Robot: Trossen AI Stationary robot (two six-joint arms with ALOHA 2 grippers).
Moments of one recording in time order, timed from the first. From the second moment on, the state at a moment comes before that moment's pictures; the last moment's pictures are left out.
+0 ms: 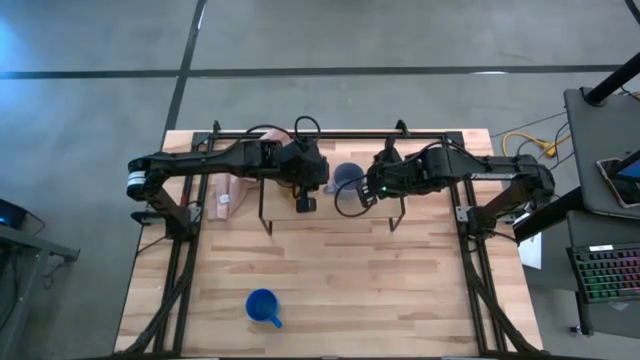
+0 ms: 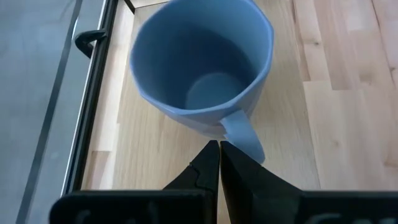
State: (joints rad) left arm 0.14 1.62 1.60 -0.76 -0.09 0.23; right arm 0.03 1.52 1.61 -1.26 0.36 1.07
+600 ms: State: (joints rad) left arm 0.14 1.67 1.64 -0.78 -0.08 0.23; right arm 0.01 1.54 1.61 -1.24 0.37 1.04
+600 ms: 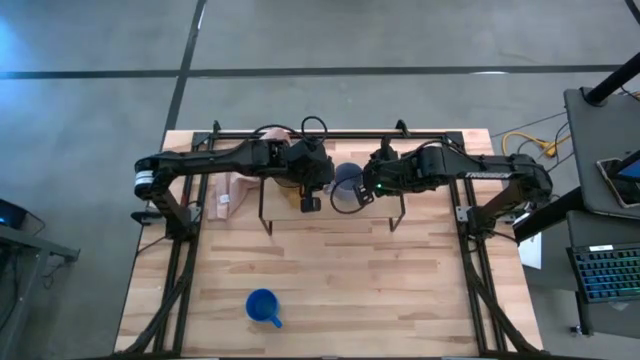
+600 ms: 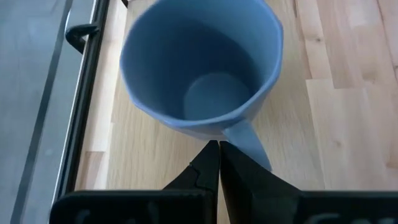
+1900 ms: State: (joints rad) left arm 0.14 1.67 1.64 -0.80 -0.06 0.19; right arm -0.05 1.60 1.59 -1.15 0.27 0.89
